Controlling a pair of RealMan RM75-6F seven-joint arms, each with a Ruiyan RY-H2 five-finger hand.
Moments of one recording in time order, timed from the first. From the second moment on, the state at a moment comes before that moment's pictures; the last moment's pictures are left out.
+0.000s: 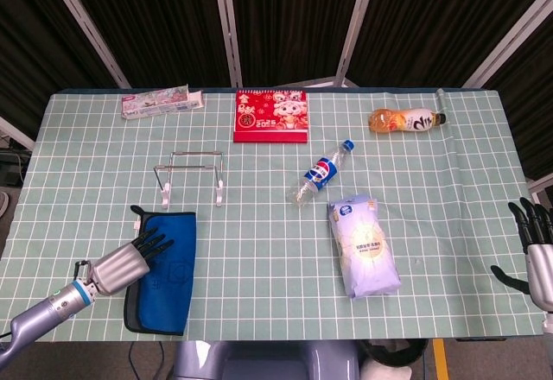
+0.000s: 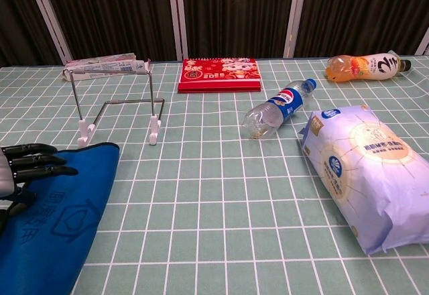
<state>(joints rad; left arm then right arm) -0.55 -1.36 0.28 -1.13 1.90 1.18 0.21 0.06 -1.05 0.10 -1.58 -1.47 1.52 -0.03</state>
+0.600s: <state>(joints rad) -0.53 -1.37 0.29 -1.07 1.91 1.20 0.16 0.06 -1.05 0.10 -1.59 -1.47 1.52 -0.05</state>
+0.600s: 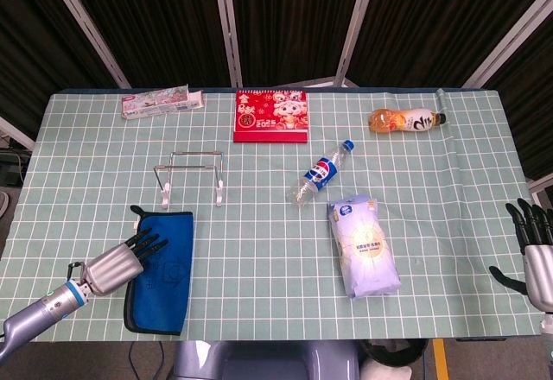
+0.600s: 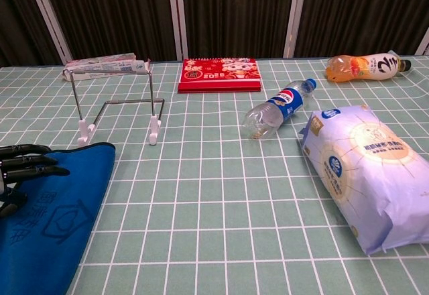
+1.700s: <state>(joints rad) -0.48 -1.33 0.30 -1.06 1.90 1.26 0.09 0.06 -1.04 0.09 -1.60 -1.49 1.53 -0.04</state>
